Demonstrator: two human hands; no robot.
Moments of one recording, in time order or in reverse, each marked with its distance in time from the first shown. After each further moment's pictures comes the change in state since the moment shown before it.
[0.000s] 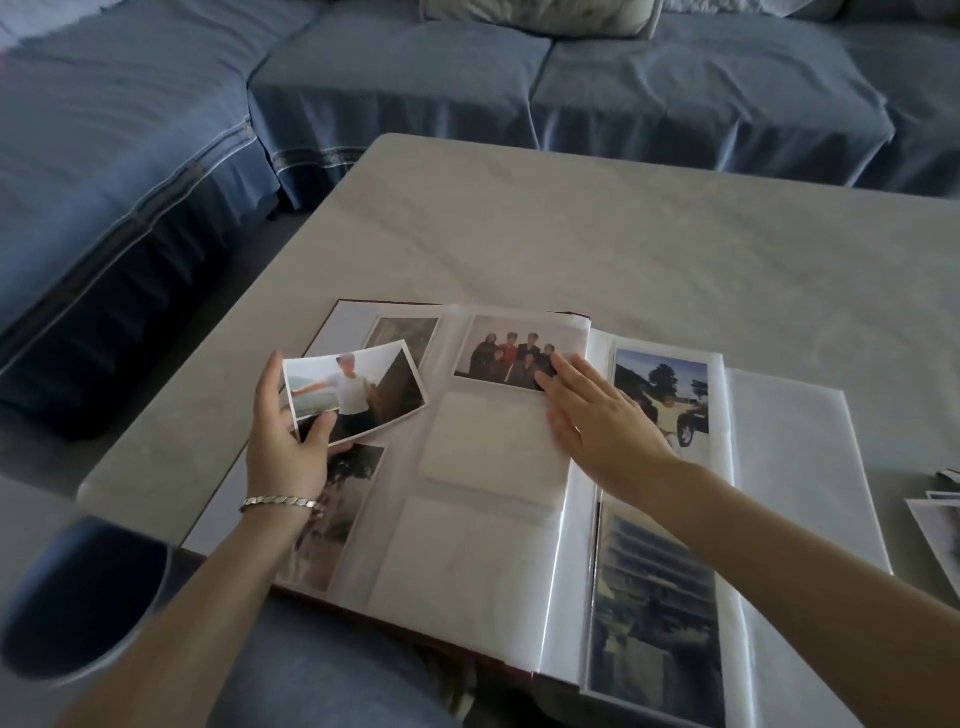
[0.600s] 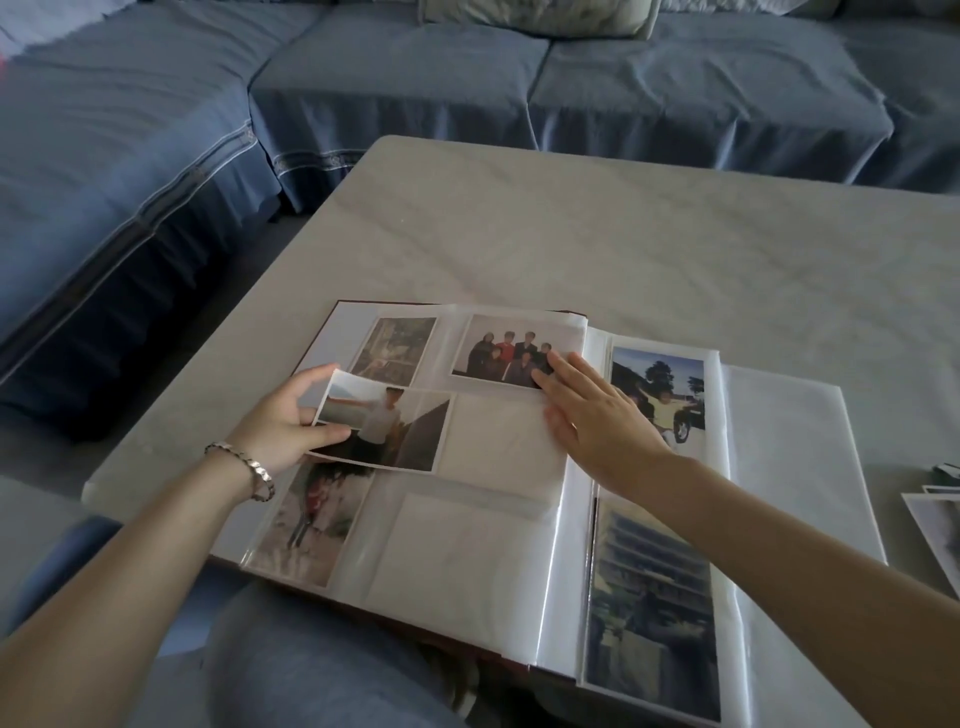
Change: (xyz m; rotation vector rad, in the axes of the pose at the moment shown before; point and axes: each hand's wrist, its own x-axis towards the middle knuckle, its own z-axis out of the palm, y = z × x) left_hand 0.032 0.016 -0.027 0.100 -0.540 -0.258; right_hand 0.001 0.000 0.000 0.026 -0.009 0.007
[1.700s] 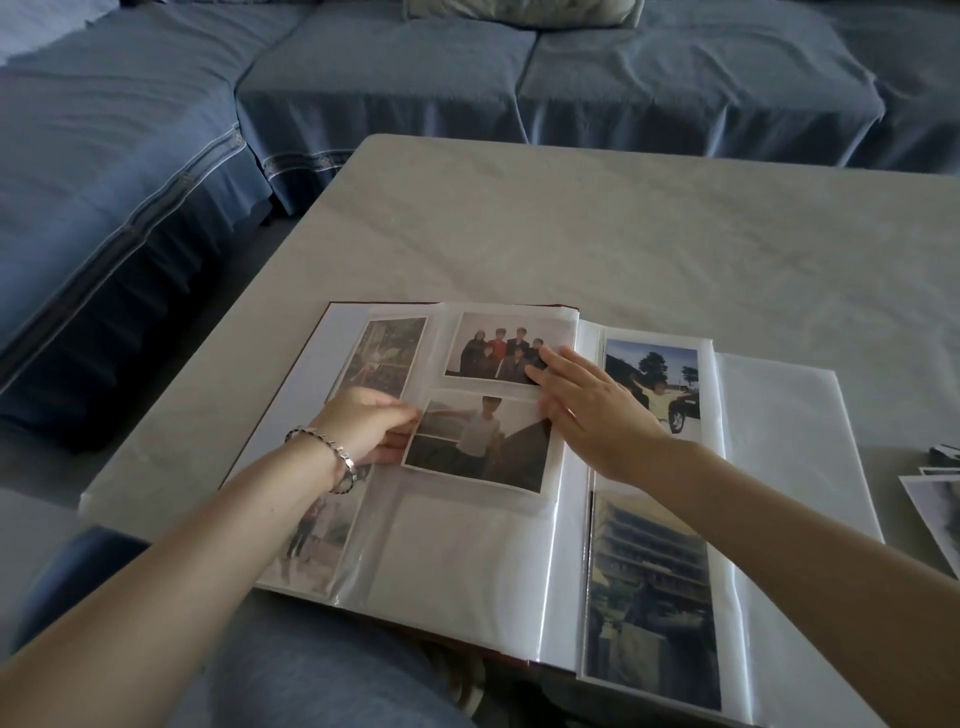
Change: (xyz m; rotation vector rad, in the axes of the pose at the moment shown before) left_hand -0.003 0.053 0.060 -0.243 -0.079 -0.220; right_hand 0.001 0.003 -0.007 0.062 -0.055 0.005
